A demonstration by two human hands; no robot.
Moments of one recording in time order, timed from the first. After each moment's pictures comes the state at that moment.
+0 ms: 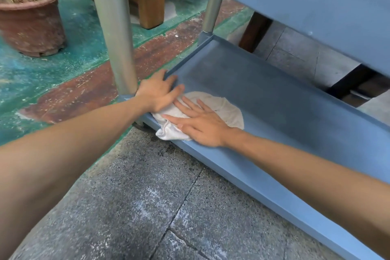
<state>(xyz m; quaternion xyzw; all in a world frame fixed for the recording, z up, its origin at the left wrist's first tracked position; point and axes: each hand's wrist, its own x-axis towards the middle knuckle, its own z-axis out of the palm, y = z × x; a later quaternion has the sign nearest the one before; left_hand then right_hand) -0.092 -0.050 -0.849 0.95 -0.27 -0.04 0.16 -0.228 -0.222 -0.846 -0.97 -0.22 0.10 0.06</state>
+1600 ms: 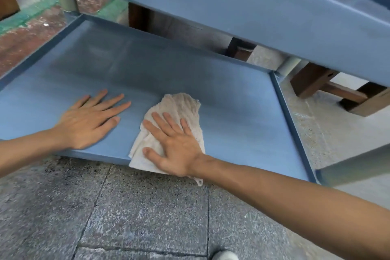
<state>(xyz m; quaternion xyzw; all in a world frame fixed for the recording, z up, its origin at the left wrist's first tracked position) -0.204 -0.145 -0.873 0.84 -0.54 -0.06 0.04 -0.428 -0.315 -0.861 -0.98 0.11 0.07 0.12</state>
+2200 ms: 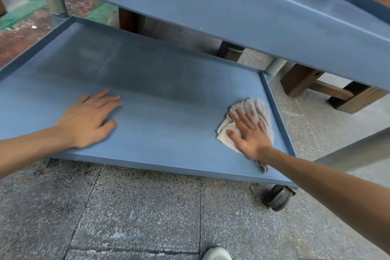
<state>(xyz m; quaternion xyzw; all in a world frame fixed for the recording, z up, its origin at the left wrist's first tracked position) -0.222 -0.163 -0.857 0.83 -0.55 -0.04 0.07 -0.566 -0.486 -0.849 -0.93 0.36 0.08 0.06</state>
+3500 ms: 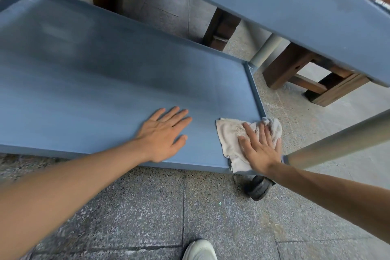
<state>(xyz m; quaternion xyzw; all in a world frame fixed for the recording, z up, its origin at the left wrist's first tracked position) -0.381 -0.286 -0.874 0.74 -0.66 -0.08 0.09 -0.643 -0.462 -0.839 -0.85 0.51 0.14 0.03</state>
